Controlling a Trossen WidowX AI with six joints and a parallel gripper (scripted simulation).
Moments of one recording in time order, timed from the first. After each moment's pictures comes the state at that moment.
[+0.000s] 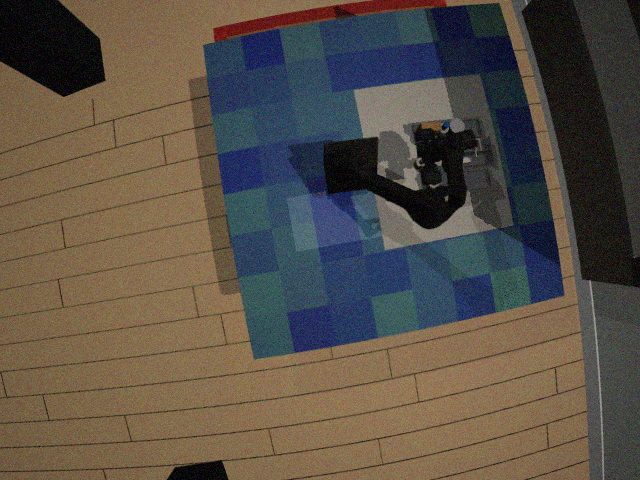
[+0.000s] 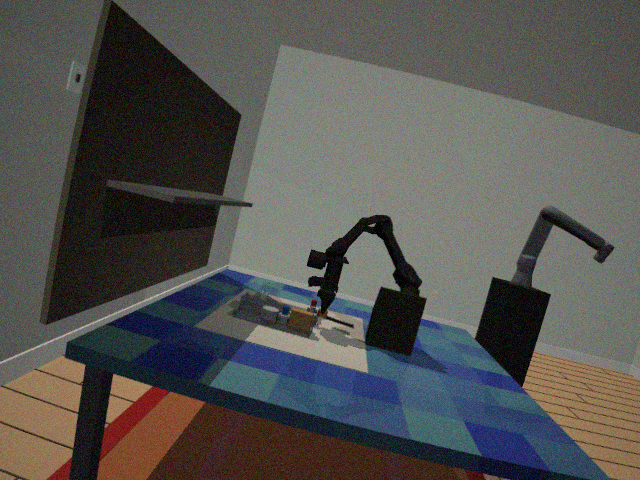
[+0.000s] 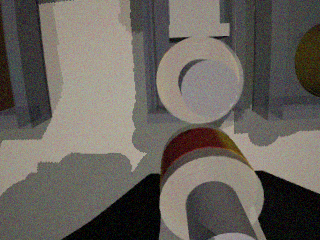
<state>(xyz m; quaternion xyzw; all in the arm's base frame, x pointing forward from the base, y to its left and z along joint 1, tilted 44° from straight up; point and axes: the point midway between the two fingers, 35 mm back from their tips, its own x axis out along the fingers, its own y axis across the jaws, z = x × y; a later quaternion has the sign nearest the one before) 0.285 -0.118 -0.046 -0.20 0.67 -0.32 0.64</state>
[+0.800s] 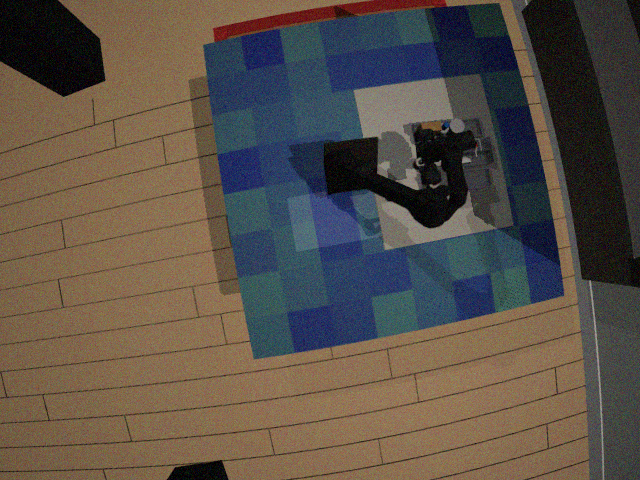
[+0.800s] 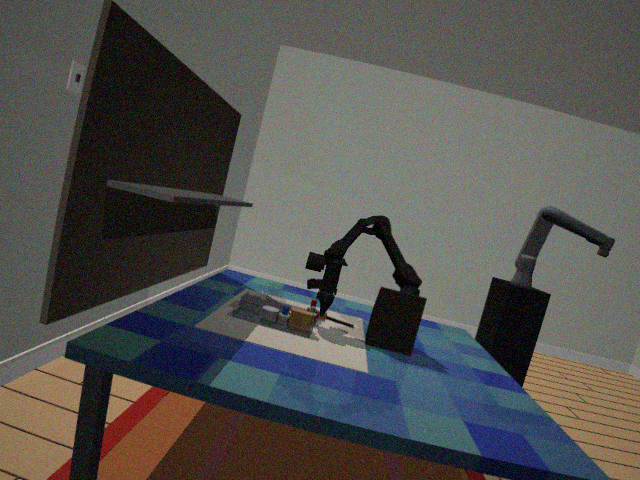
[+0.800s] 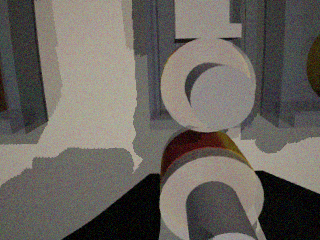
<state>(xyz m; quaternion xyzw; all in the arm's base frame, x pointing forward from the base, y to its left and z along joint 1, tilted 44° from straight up) 0.286 -0.123 -0.053 -0.21 0.67 -0.32 0.64</state>
